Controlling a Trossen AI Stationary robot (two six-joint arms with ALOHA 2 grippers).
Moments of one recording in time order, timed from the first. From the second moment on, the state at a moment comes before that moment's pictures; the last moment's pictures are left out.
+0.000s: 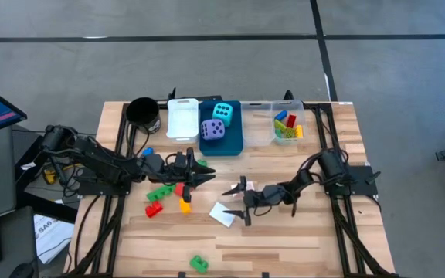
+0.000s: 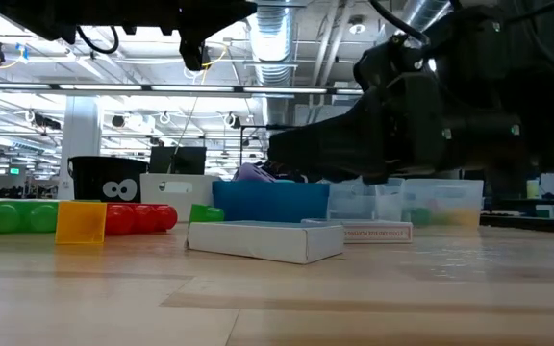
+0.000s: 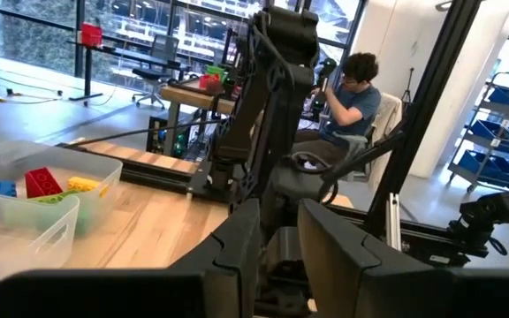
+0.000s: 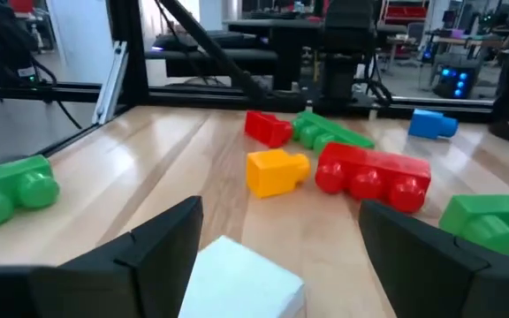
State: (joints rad) left arm -0.21 1.31 0.54 0.84 -0.24 -0.21; right arm 0.32 2.16 0.65 1.45 0.23 0.01
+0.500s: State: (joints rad) left arm -0.21 1.31 0.54 0.77 -0.24 -0.15; right arm 0.30 2.17 0.65 1.48 0.23 0.02
